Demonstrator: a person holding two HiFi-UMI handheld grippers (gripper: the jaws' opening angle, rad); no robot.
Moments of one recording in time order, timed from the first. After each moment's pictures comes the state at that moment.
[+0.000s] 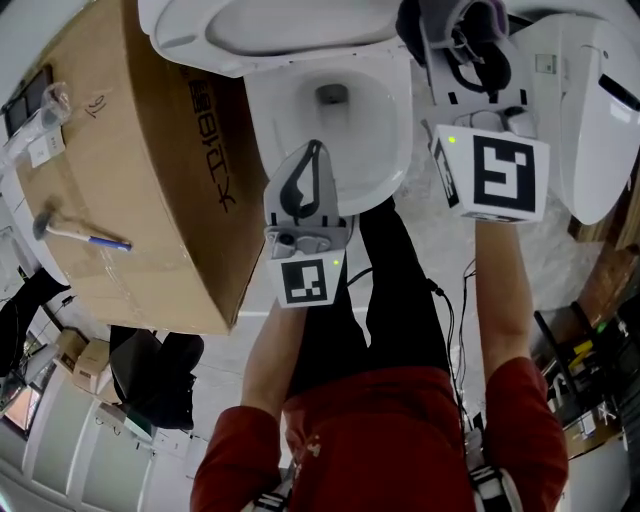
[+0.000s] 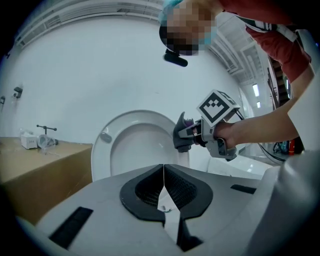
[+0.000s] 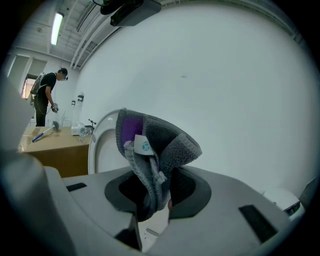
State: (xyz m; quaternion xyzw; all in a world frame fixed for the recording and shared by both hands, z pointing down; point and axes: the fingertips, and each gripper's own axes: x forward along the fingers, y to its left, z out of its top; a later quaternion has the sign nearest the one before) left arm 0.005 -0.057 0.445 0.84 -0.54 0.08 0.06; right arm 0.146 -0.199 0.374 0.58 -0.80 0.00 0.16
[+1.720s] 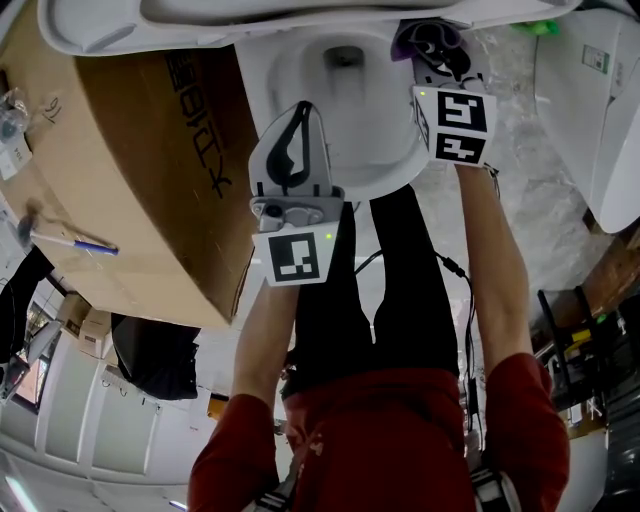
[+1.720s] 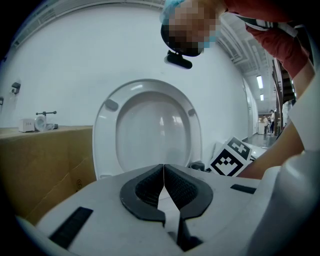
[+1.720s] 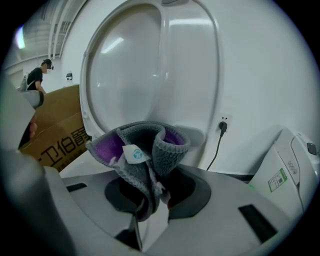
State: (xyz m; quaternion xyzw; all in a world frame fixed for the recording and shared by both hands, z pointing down) left arm -0.016 -0.097 0.527 0.82 -0.55 0.12 0.09; right arm 0.138 -0.184 0.652 0.54 -0.77 0.19 0.28
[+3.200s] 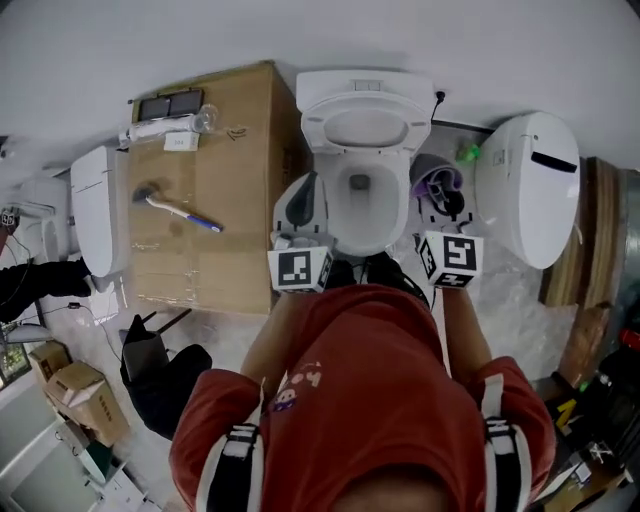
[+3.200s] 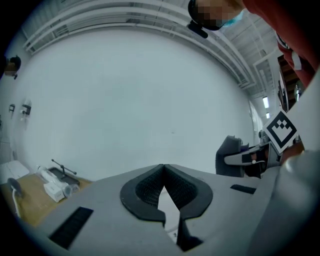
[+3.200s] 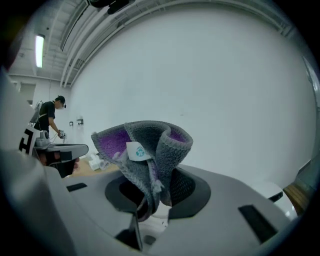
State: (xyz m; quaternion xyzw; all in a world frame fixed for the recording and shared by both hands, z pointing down) left arm -0.090 -0.050 0.177 0.82 -0.57 0.02 0.04; right arm 0.112 -0.061 0.180 0.59 -0.79 0.07 0.12
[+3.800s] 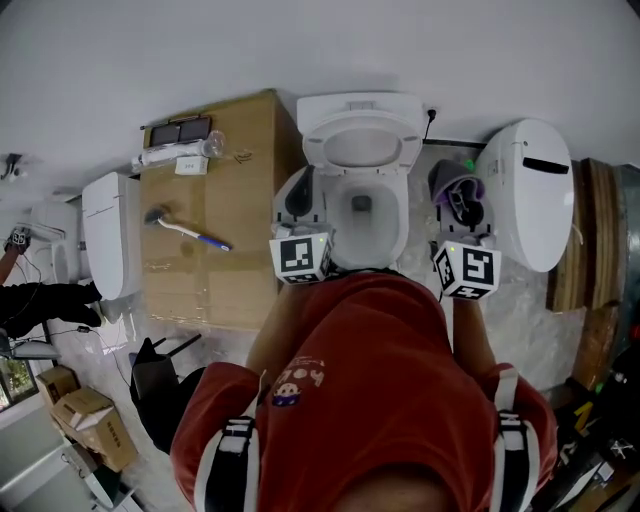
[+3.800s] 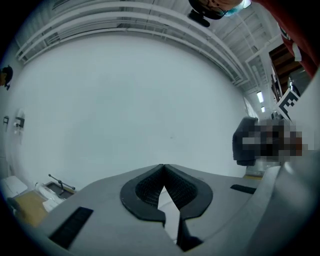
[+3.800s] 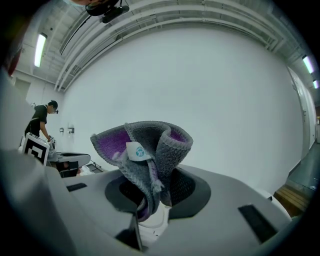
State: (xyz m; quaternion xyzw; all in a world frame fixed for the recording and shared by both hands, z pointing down) left arm -0.087 -0.071 0.144 0.83 -0.56 0.03 -0.01; right arm 0.150 -0.034 0.111 0.64 -0.76 0.03 0.06
